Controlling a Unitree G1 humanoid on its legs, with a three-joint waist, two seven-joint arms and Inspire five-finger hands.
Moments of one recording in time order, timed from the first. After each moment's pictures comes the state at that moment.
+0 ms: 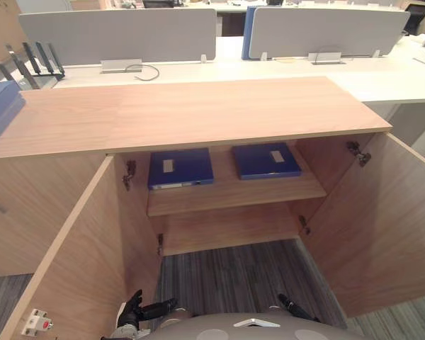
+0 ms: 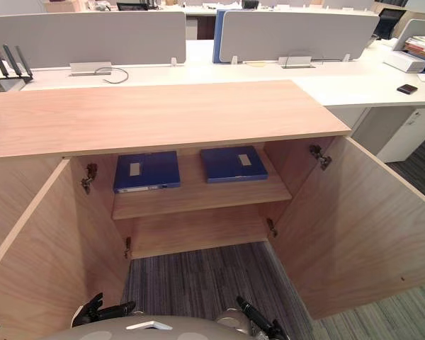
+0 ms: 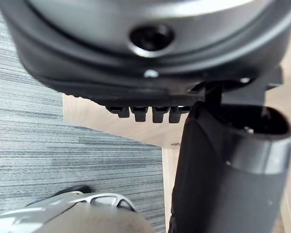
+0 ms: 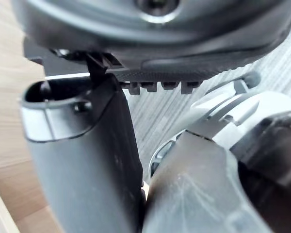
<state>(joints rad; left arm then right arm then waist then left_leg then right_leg) 0.19 0.12 0.11 1.08 -0.03 -0.15 0.06 0.19 -0.03 -0.35 1.06 0.40 -0.04 -0.06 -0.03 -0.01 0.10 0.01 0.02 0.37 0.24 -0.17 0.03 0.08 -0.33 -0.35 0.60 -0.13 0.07</state>
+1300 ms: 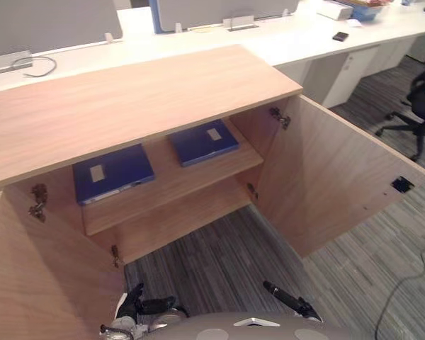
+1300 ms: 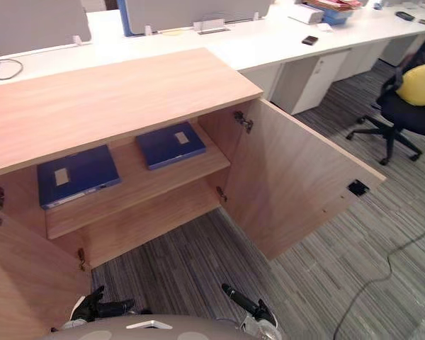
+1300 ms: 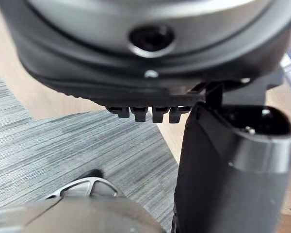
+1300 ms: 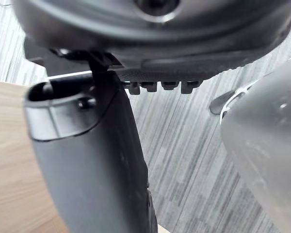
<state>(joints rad) 0.15 0.17 0.01 1.07 0.00 -0.16 0.07 0.08 0.00 -0.36 1.13 0.24 -0.07 -0.06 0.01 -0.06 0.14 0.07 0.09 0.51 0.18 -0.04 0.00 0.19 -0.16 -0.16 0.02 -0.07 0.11</state>
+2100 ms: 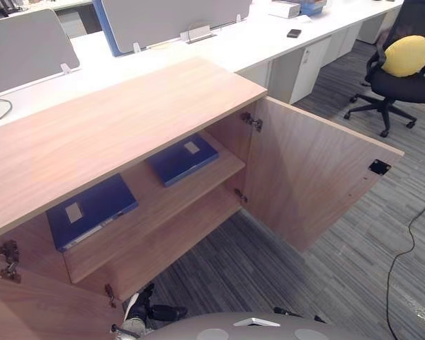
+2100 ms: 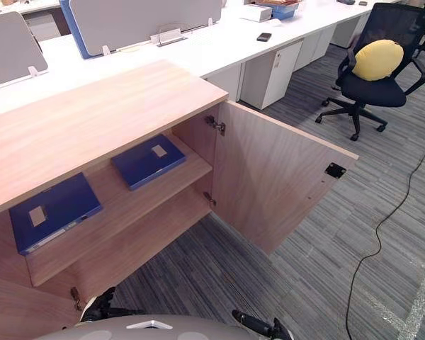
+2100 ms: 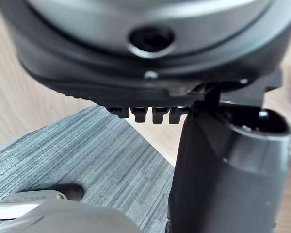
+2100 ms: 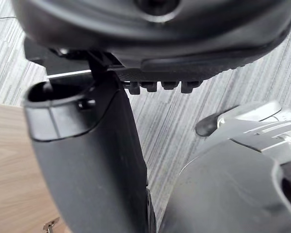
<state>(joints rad) 0.15 0.15 -0.08 1.12 0.08 -0.17 0.09 0.16 -0.10 -0.25 1.18 0.20 -0.07 -0.08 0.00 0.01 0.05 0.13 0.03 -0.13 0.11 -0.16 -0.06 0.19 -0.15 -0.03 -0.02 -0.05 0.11</state>
